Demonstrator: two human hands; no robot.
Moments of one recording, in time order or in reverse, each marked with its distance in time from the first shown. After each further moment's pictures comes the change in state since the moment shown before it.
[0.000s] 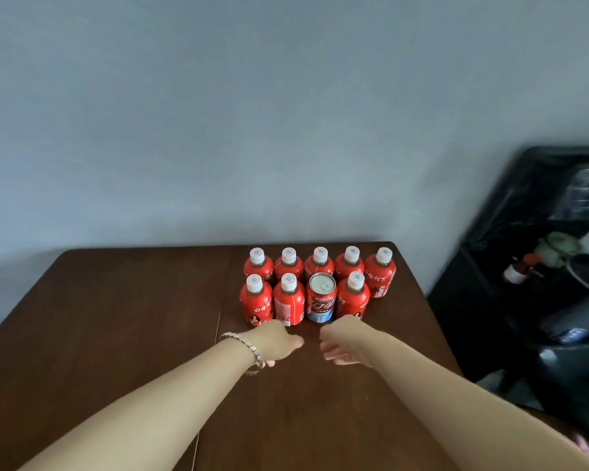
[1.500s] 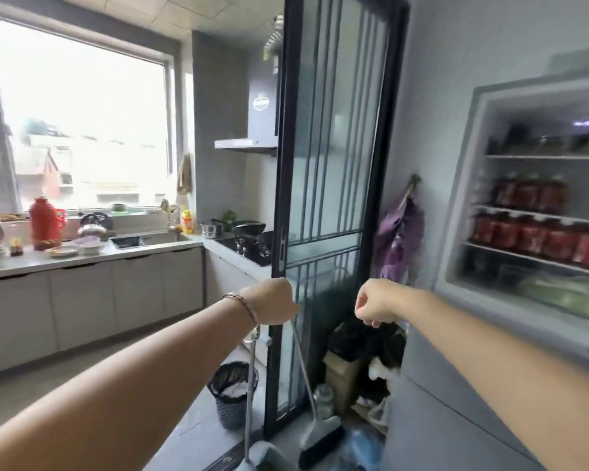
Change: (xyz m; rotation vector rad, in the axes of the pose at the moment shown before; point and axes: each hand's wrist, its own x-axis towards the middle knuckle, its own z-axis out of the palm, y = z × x) left_hand -0.964 0.180 0.815 1.059 -0.667 2.227; right_hand -1.009 0.877 0.113 0.513 1.433 1.087
